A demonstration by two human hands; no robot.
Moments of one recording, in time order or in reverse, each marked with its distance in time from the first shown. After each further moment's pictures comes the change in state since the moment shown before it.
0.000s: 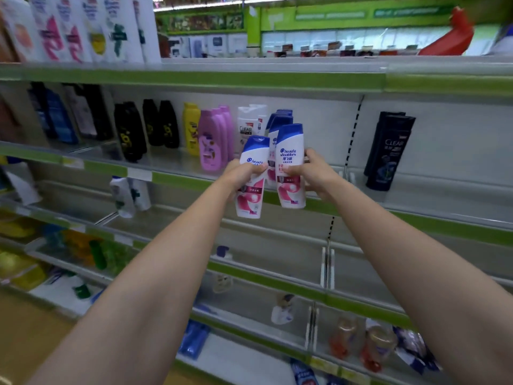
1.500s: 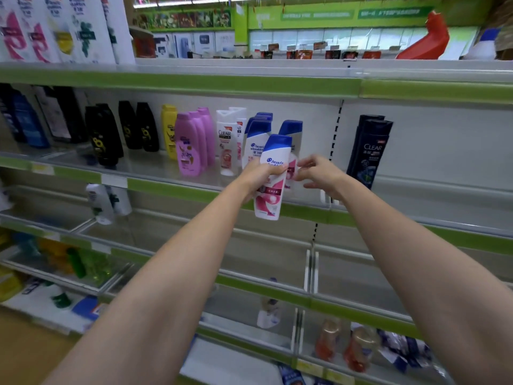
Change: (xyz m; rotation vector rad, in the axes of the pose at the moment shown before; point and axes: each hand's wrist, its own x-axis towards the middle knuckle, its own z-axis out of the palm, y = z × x) left_hand 0.013 0.022 0.070 0.014 -0.187 0.098; right_hand 0.024 0.015 -0.062 -0.170 0.007 0.083
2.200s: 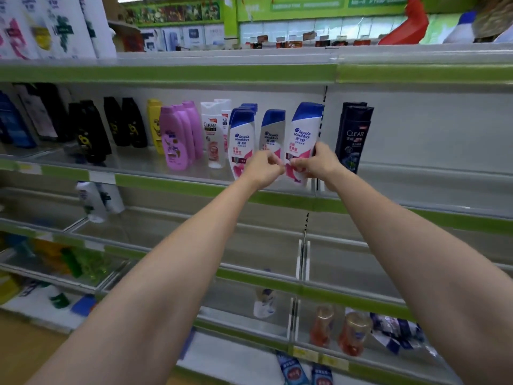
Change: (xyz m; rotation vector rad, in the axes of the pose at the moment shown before) left_hand -0.007 0.005 0.042 0.437 0.097 0.116; right_hand -0.009 0.015 -0.020 -0.005 0.195 -0.050
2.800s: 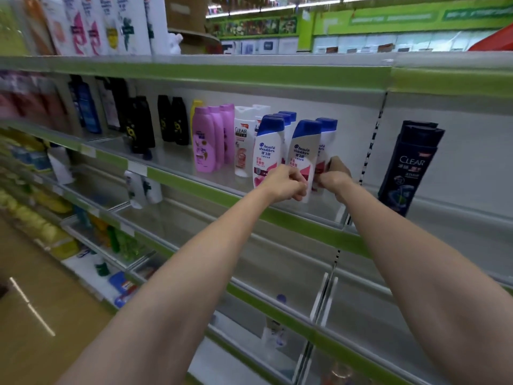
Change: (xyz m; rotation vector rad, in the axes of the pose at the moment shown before) left_hand 0.043 -0.019 0.011 -0.001 0.035 -0.113; right_hand 0.105 0.027 0.031 -0.179 -0.053 -0.017
